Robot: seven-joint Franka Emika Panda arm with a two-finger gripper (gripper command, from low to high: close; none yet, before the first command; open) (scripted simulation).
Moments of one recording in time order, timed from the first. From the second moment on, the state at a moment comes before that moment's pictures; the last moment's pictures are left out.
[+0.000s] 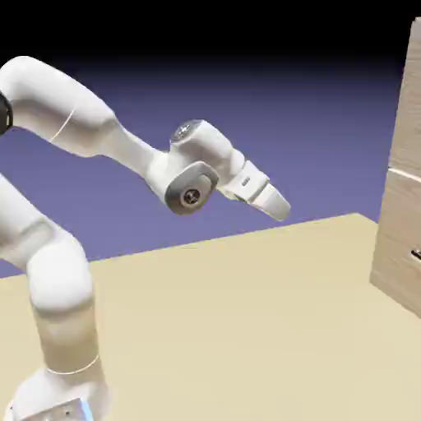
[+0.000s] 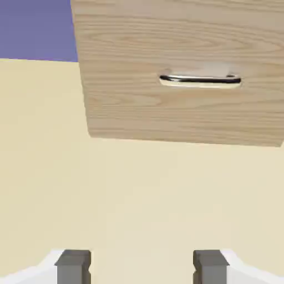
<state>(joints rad) -0.03 -0.58 0.02 -2.78 0.05 3.03 0.70</state>
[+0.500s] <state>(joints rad) -0.58 -0.77 0.29 -2.43 0.61 2.90 0.16</state>
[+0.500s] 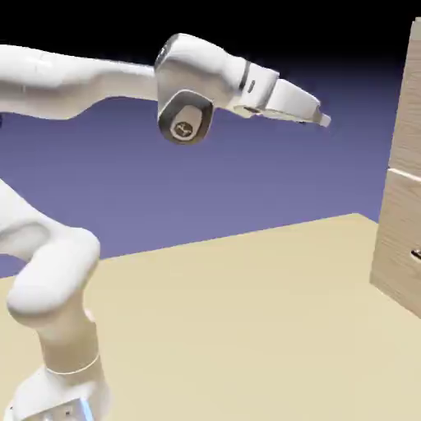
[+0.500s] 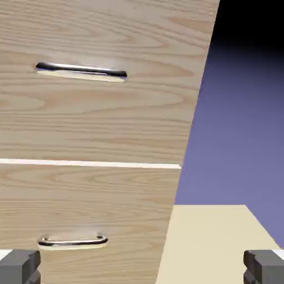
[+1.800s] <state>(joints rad) -1.99 -1.24 0.98 -1.53 2.08 2.58 -1.23</state>
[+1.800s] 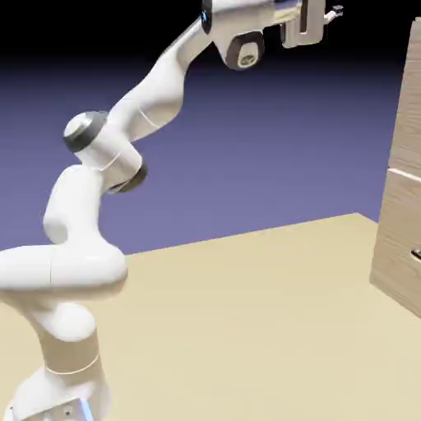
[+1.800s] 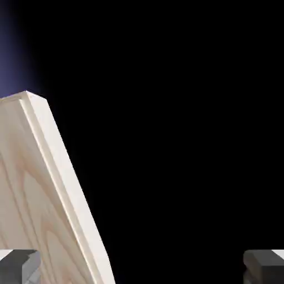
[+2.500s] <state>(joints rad) -2.64 -1.43 1.20 -1.00 2.64 2.52 -1.67</state>
